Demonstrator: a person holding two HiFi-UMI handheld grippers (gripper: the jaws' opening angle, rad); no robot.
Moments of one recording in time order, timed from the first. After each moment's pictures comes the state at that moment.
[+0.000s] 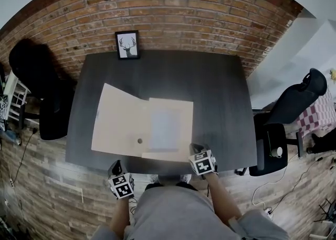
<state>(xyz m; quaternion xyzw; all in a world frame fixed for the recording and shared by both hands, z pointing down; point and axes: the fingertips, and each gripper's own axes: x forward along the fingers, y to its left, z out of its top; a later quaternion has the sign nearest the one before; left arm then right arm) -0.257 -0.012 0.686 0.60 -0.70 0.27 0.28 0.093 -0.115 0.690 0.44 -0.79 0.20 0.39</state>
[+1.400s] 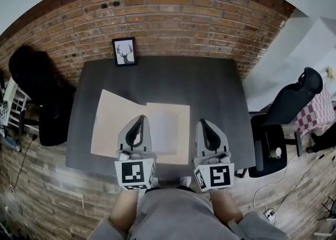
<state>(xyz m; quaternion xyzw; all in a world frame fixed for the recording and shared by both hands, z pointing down) -0.097 -0.163 0.366 0.80 -0.61 0.02 0.02 0.068 -0.150 0.351 0.56 -0.82 -0.05 0.00</state>
